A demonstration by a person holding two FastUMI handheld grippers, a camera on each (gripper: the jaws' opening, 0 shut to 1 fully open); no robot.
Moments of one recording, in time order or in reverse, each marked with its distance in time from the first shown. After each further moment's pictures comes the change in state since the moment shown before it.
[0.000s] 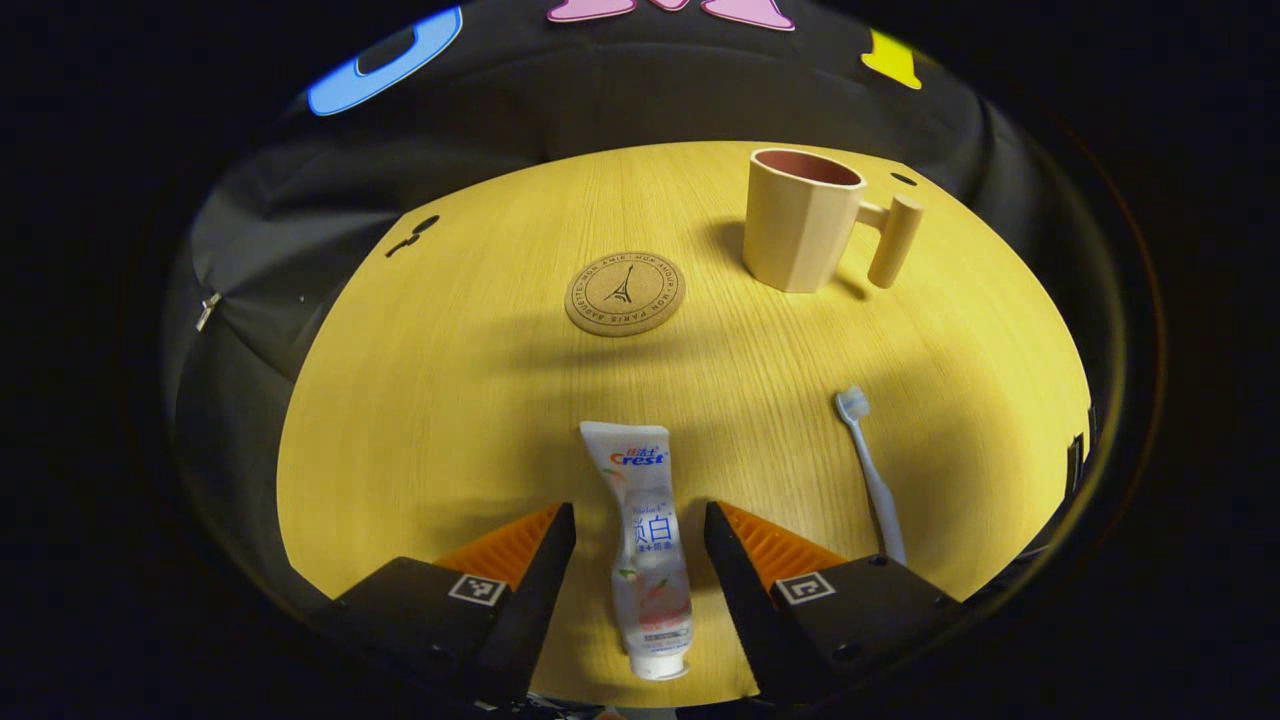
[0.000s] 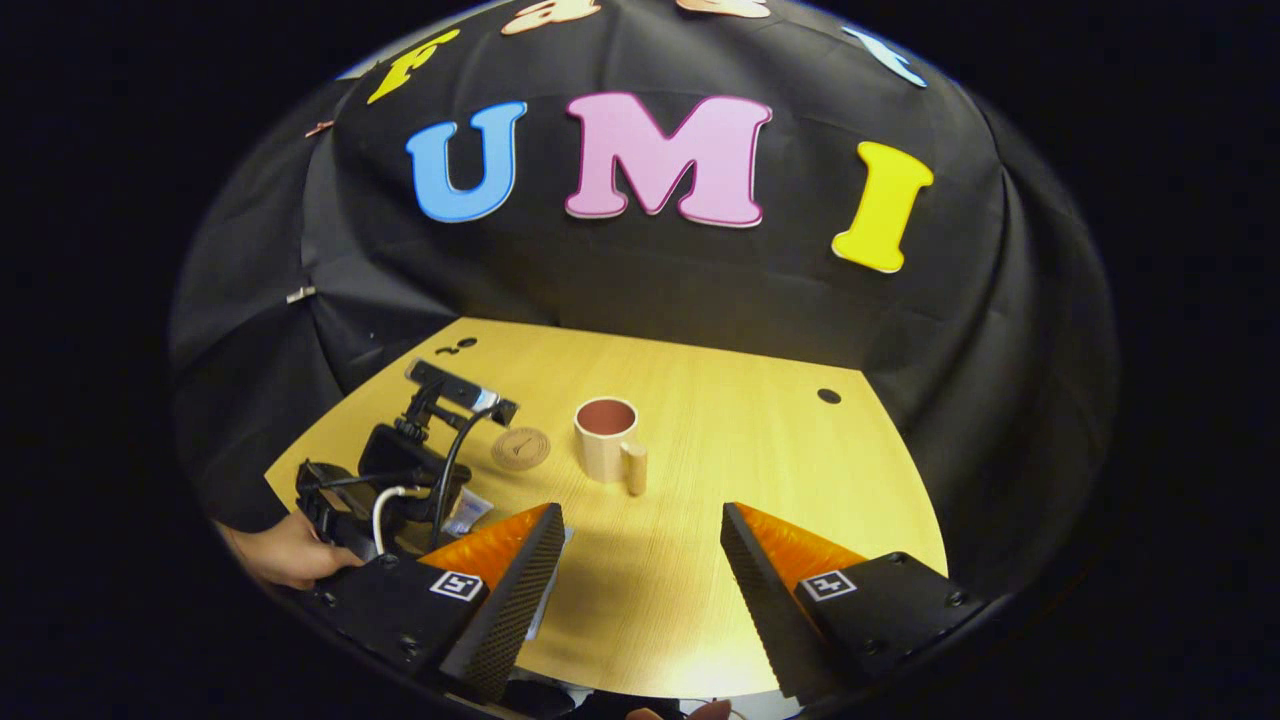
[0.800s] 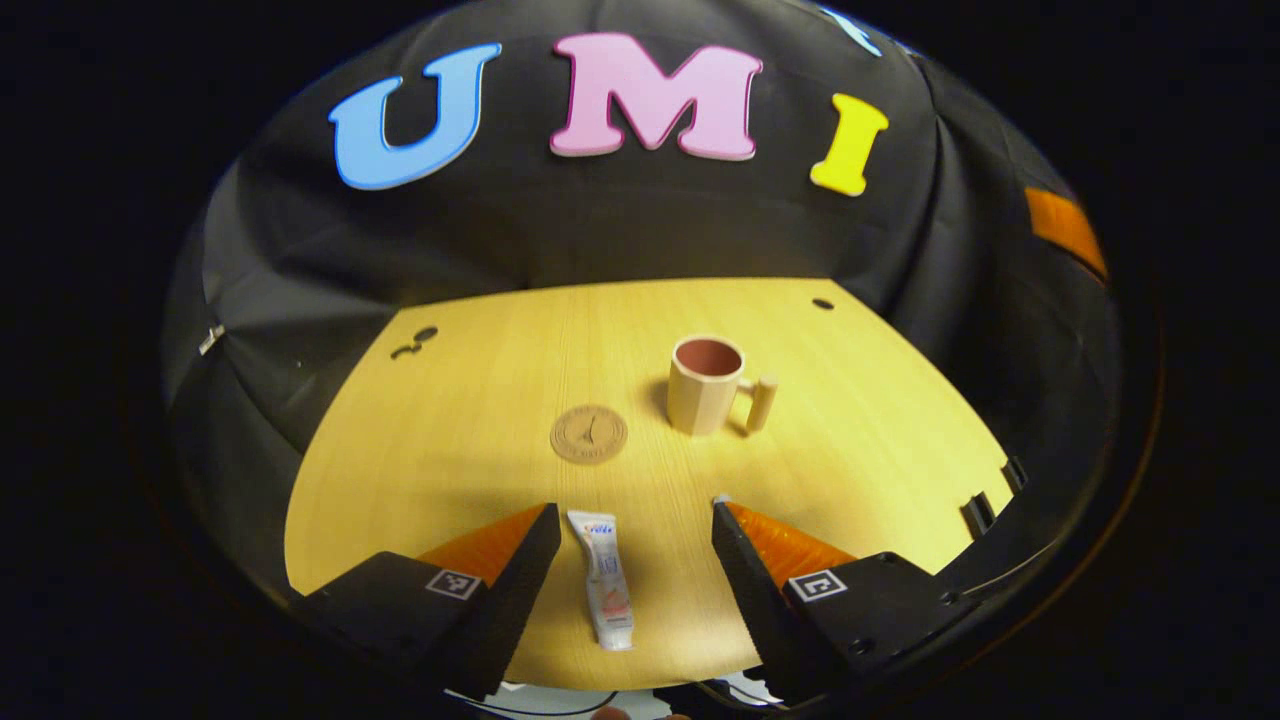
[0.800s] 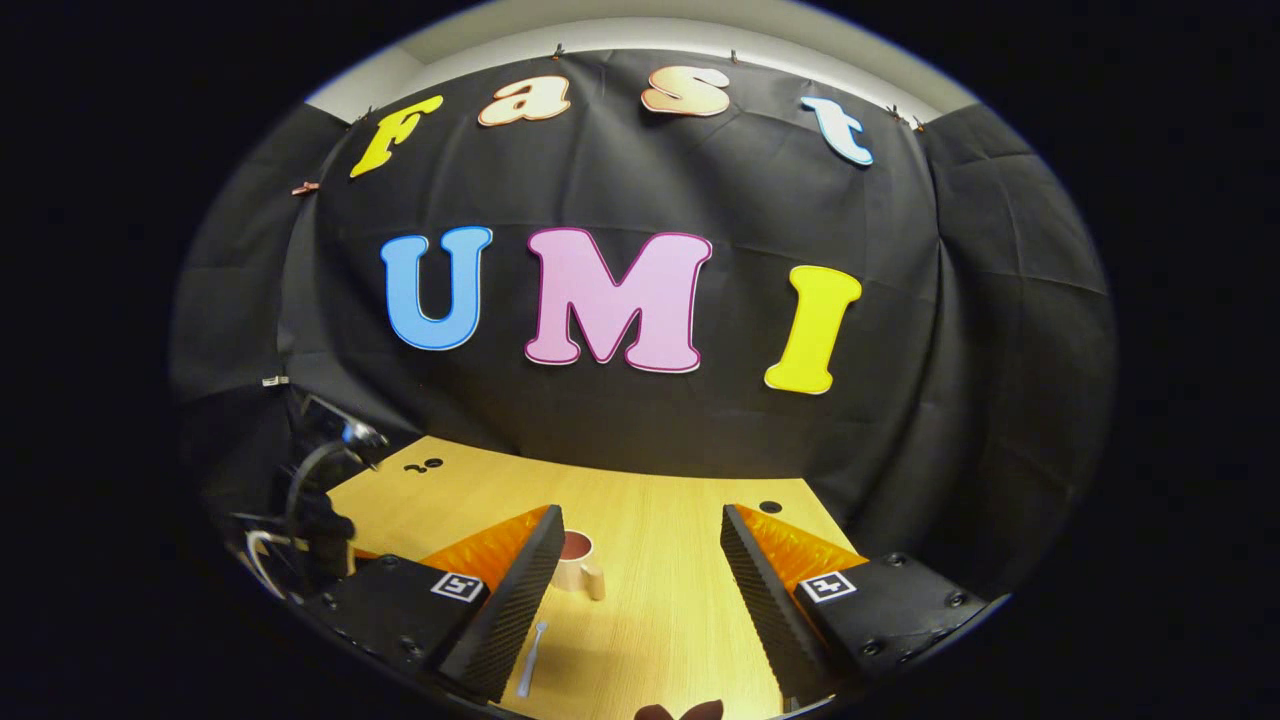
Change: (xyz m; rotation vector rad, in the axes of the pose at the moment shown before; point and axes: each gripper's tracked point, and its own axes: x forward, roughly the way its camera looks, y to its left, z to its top) left arm -0.119 -0.017 0.051 -0.026 -0.295 -0.136; right arm -0.078 -0.040 0.120 0.038 -0.390 -0.150
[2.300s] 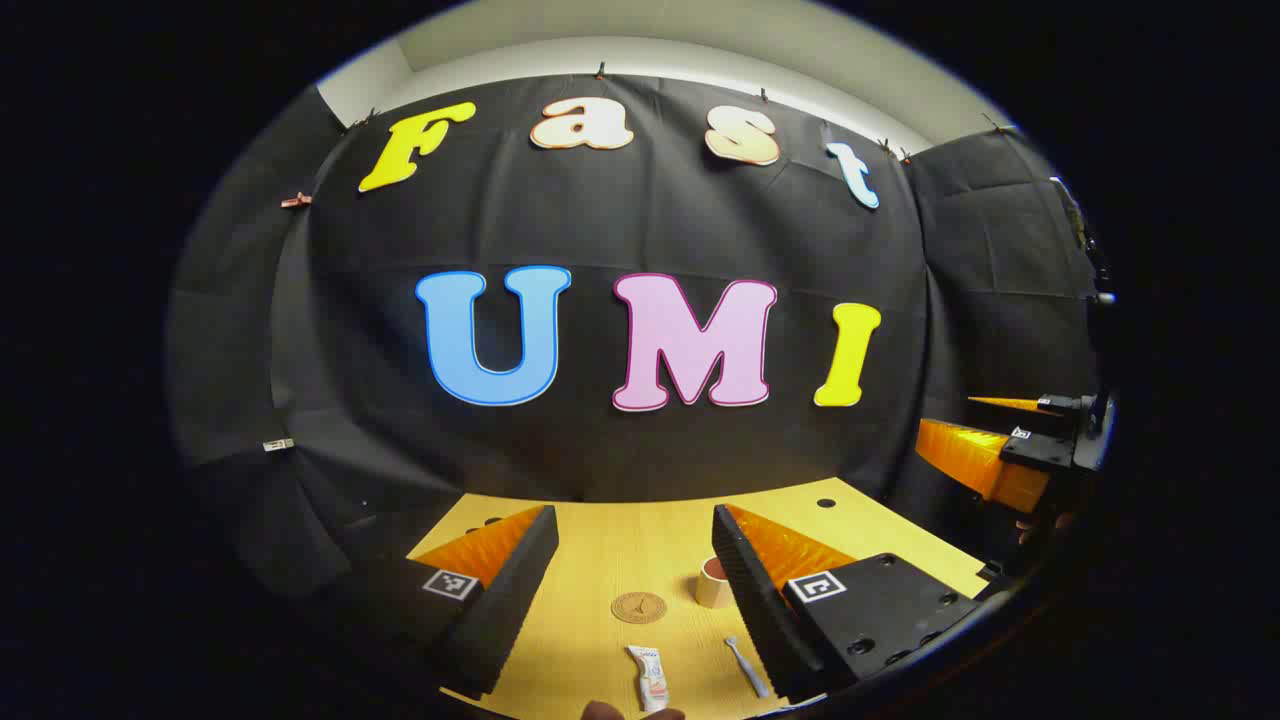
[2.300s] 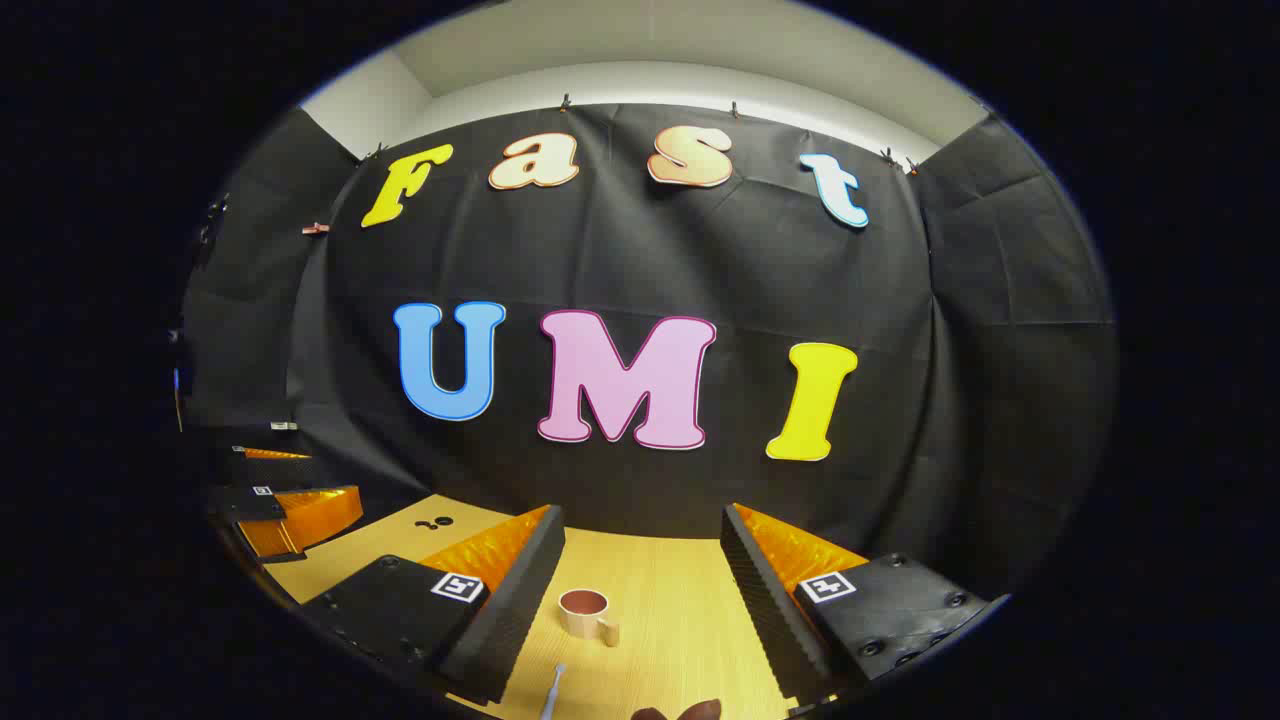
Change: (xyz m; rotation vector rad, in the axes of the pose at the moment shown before) left arm -0.210 0.048 0.169 -0.028 -0.653 0.046; right arm -0.024 0.021 0.078 0.012 -0.199 0.004
